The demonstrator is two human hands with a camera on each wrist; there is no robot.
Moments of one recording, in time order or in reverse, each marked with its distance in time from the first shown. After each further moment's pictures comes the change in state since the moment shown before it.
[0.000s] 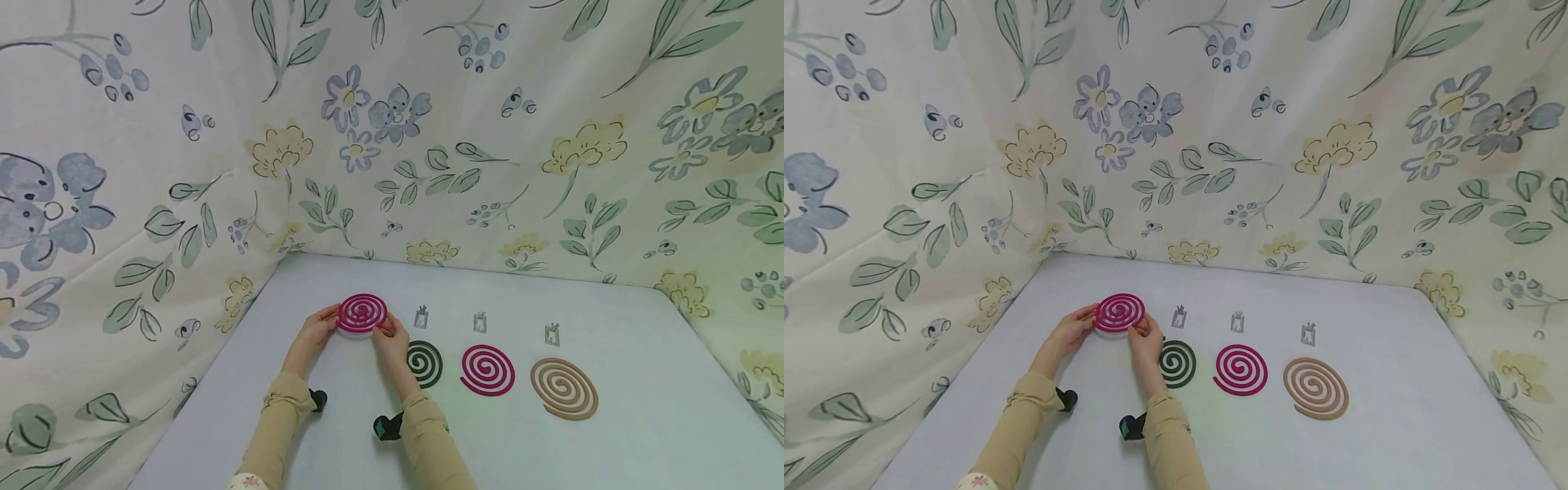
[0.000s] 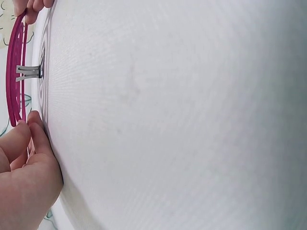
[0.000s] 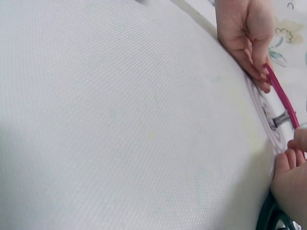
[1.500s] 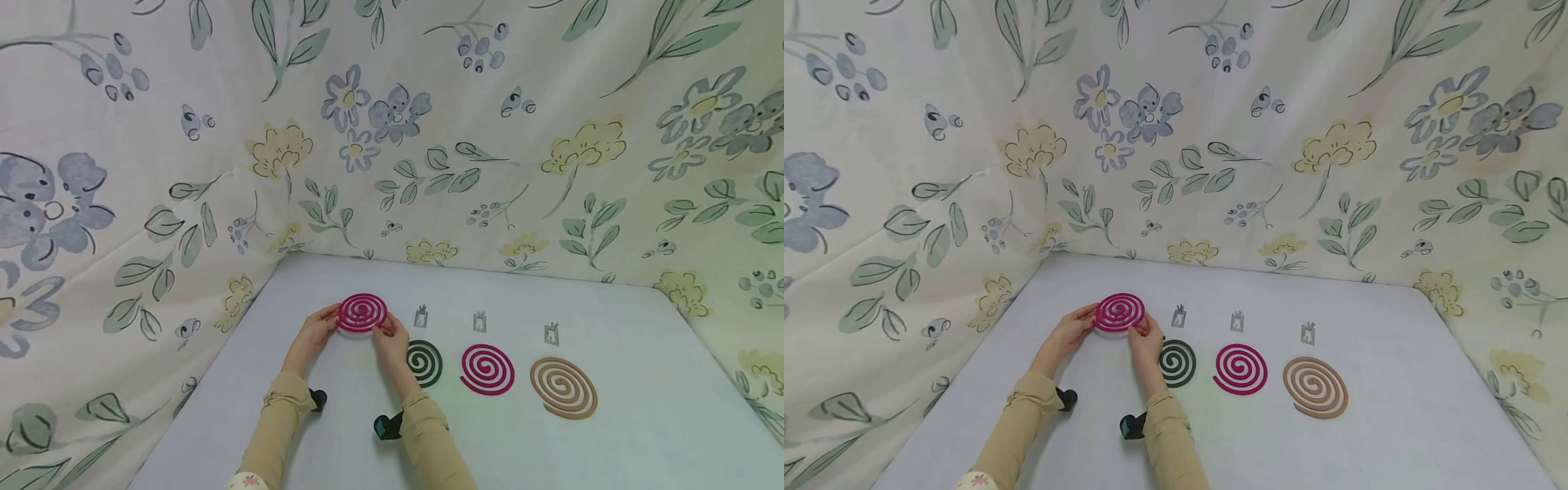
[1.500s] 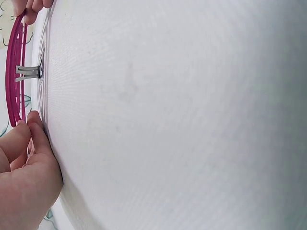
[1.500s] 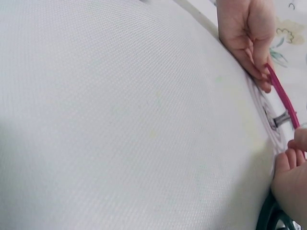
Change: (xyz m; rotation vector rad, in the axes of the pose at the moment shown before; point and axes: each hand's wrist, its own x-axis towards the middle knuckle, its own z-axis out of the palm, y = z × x) left_hand -0.006 0.004 0.002 0.042 0.001 -0.009; right_hand -0.003 -0.002 -0.001 0.011 -0.007 -0.021
